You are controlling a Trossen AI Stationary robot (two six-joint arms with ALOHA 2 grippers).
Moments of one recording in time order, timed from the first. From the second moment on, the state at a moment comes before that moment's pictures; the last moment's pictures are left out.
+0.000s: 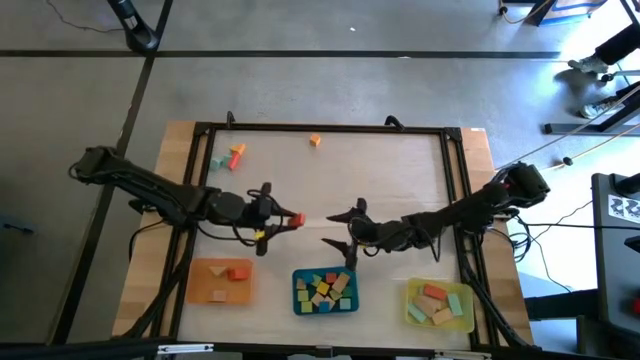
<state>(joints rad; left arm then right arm) -0.28 1.11 0.65 0.15 -0.32 -0.10 0.35 1.57 0.85 0.49 0.50 0.18</state>
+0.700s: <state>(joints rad) -0.33 1.31 0.65 0.47 -0.32 -0.07 0.33 1.69 0.85 0.88 0.36 0.04</state>
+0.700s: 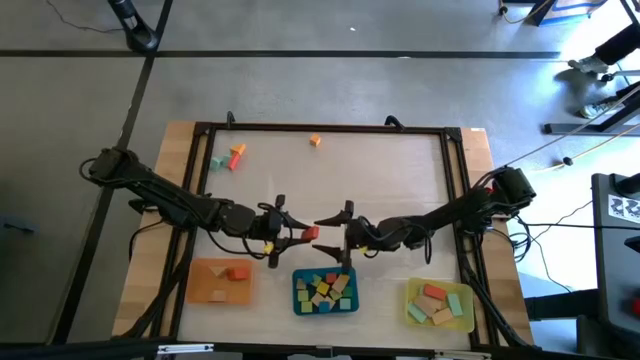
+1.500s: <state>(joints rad) -0.33 1.31 0.65 0.56 -0.32 -0.03 0.27 1.73 0.91 0.94 0.29 0.05</state>
